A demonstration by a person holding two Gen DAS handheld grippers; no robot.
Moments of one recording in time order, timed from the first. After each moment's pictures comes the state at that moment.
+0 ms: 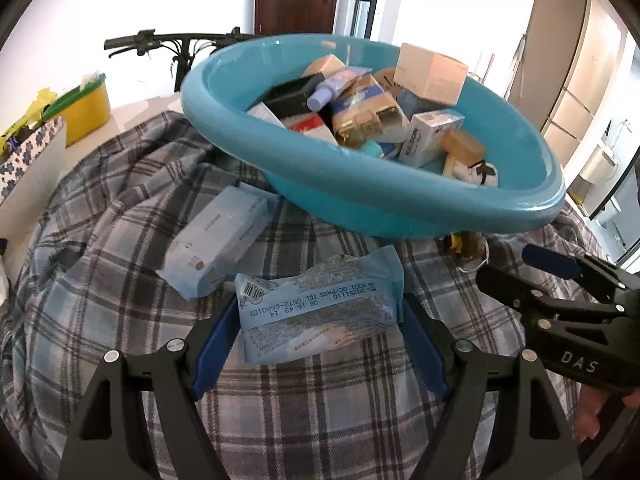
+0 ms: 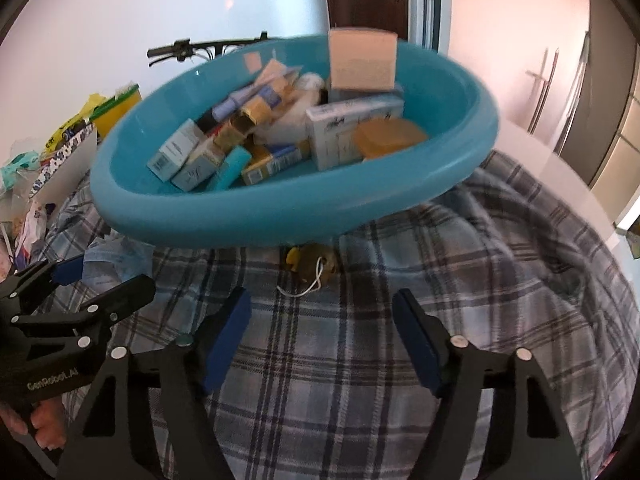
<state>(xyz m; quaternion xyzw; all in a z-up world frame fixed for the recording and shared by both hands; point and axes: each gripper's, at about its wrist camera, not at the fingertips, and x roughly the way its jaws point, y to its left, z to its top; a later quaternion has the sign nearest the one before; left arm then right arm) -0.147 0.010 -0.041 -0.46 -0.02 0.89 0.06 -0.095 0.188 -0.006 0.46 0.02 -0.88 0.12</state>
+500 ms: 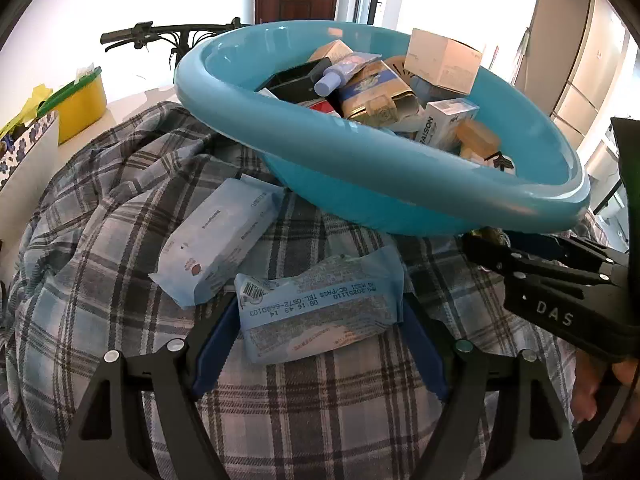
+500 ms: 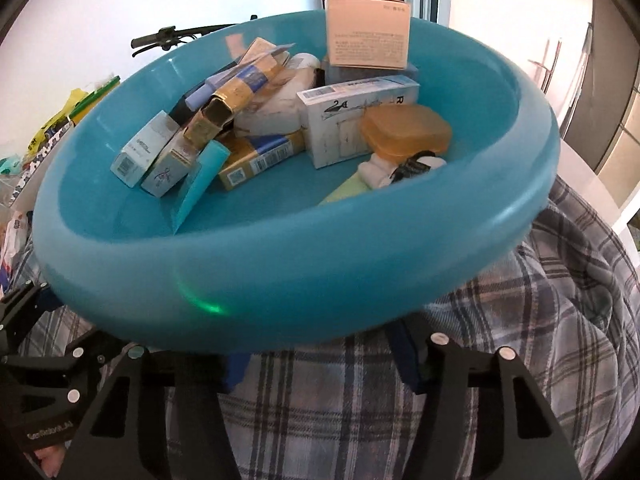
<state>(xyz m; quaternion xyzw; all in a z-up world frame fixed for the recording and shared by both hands) -0.161 0.007 -0.055 -0.47 -0.02 0.88 0.06 -0.127 0.180 -0.025 0.47 0.02 -0.88 0.10</state>
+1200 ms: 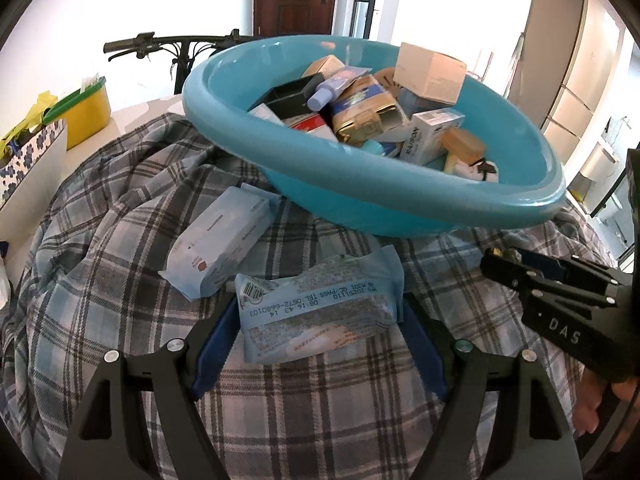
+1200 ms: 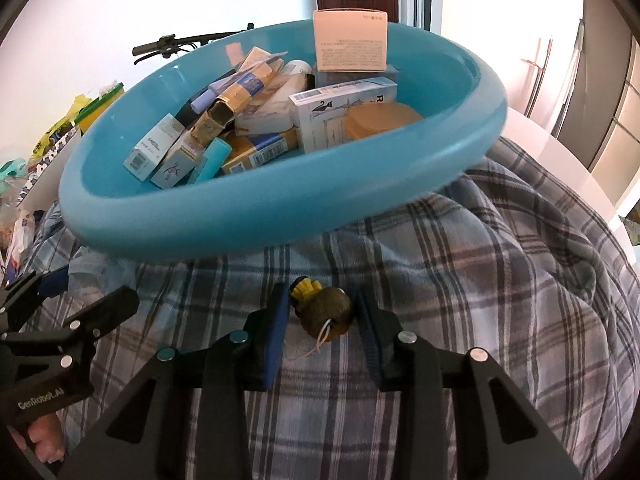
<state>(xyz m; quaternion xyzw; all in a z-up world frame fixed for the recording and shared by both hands) -0.143 0.011 -0.039 -0.45 -0.02 0.89 0.06 -0.097 0.196 -0.014 0.47 0.00 -0.88 0.10</state>
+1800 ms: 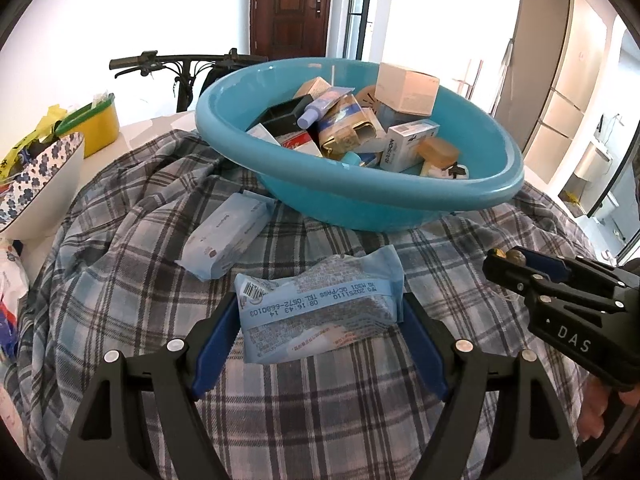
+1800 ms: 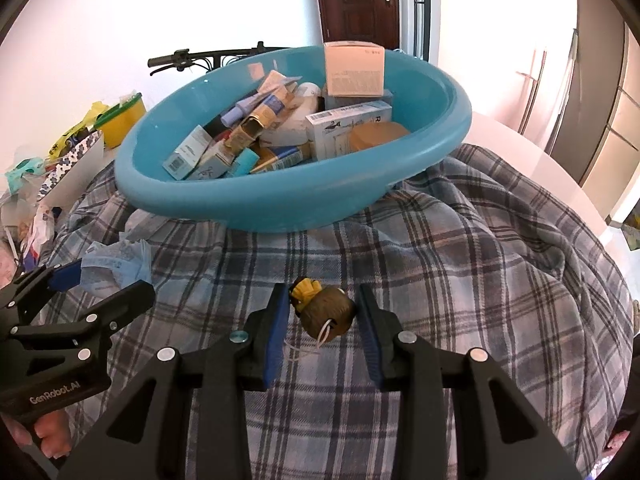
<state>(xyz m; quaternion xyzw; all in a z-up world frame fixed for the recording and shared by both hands) -0.104 0.015 -0.013 -0.43 -0.01 0.90 0.06 -0.057 0.194 0.016 0.44 0.00 -0.89 0.10</state>
